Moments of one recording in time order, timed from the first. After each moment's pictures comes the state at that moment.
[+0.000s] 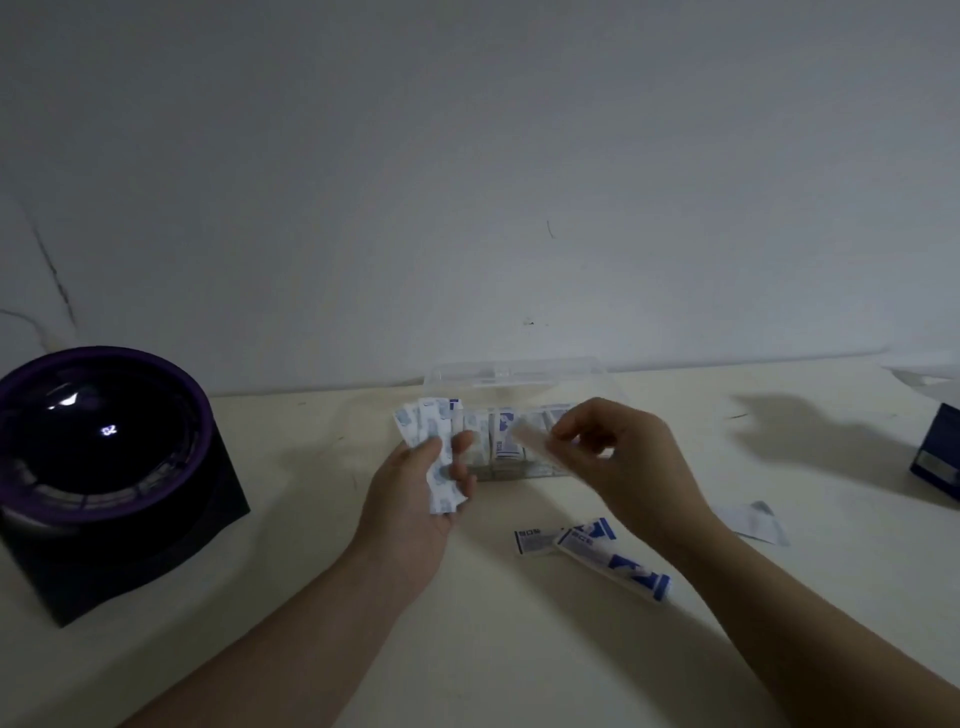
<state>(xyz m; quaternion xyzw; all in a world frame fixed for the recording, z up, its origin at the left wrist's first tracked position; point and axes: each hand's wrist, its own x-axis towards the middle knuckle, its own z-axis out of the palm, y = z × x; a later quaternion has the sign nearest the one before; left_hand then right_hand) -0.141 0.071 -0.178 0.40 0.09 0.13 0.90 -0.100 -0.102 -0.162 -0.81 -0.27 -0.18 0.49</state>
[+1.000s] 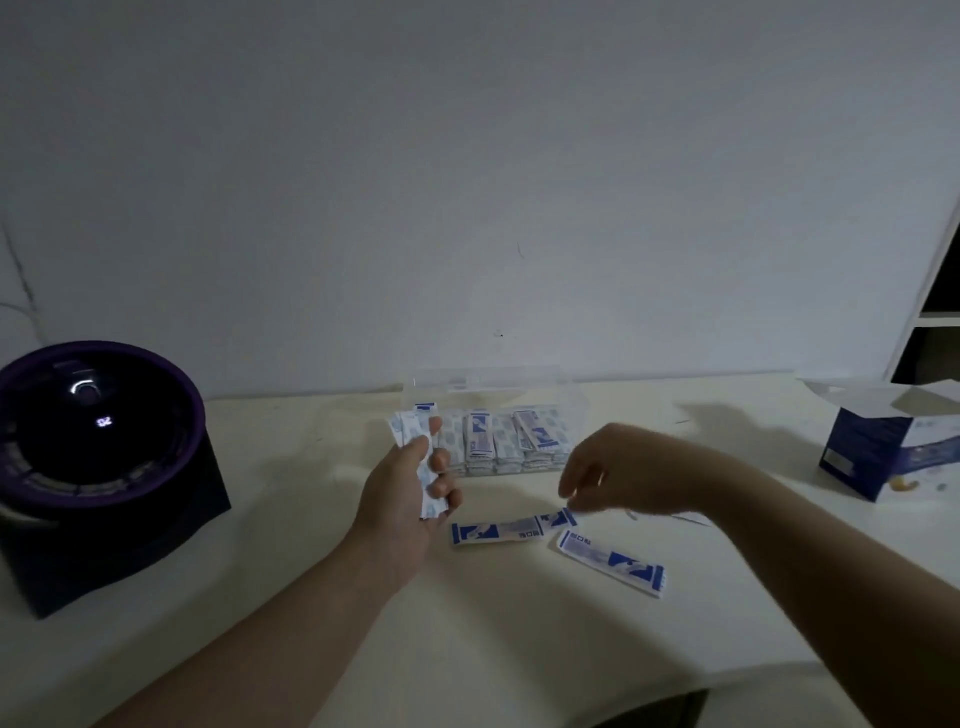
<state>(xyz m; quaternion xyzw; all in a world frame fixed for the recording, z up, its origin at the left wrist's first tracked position) -0.154 0.065 -0.179 0.46 0.07 0.08 0.88 -0.123 -0.136 -0.117 -0.94 -0.29 0.08 0.12</state>
